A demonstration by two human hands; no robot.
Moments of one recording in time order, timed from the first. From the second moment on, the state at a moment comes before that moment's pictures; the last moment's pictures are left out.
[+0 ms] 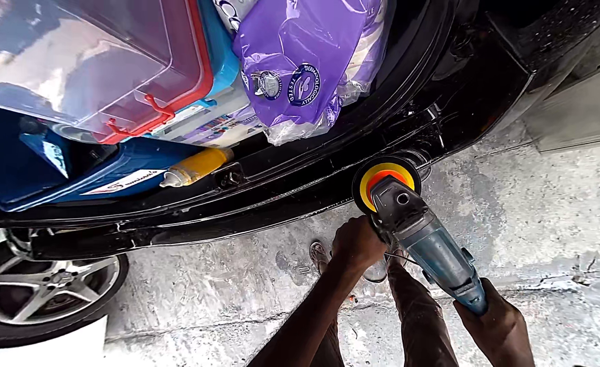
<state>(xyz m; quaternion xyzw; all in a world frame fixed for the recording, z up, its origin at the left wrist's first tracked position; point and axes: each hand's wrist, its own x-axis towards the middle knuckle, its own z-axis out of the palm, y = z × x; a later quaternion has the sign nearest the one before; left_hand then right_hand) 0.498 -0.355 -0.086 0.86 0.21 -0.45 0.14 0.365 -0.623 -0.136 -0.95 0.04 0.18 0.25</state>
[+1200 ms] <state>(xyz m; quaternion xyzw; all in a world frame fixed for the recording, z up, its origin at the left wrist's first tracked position) 0.463 -0.327 -0.092 0.85 0.24 -0.44 0.14 0.348 -0.600 -0.147 -0.95 0.01 0.18 0.25</state>
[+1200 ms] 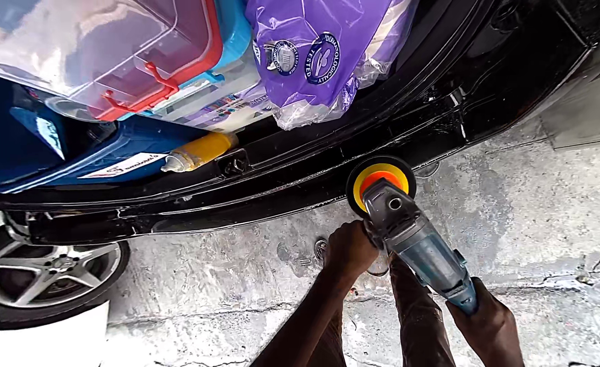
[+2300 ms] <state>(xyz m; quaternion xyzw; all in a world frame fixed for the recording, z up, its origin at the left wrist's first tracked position) 0.417 -0.303 -0.108 0.90 0.25 -0.34 0.15 0.339 -0.583 -0.171 -0.95 -0.01 0.17 0.27</state>
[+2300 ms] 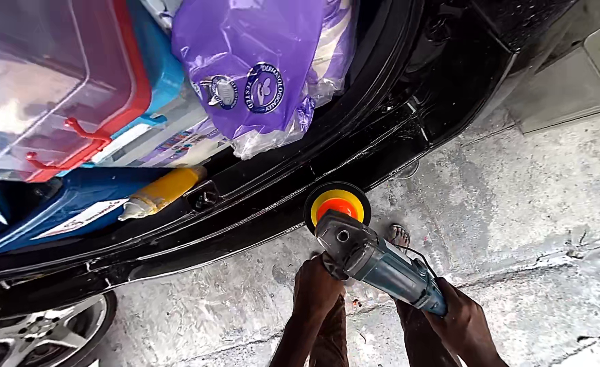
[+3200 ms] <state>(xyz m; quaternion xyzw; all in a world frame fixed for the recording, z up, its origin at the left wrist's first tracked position) 0.388 -0.295 -0.133 0.93 0.26 -0.22 0.10 0.326 -0.552 -0.248 -0.93 -0.01 0.16 0.34</state>
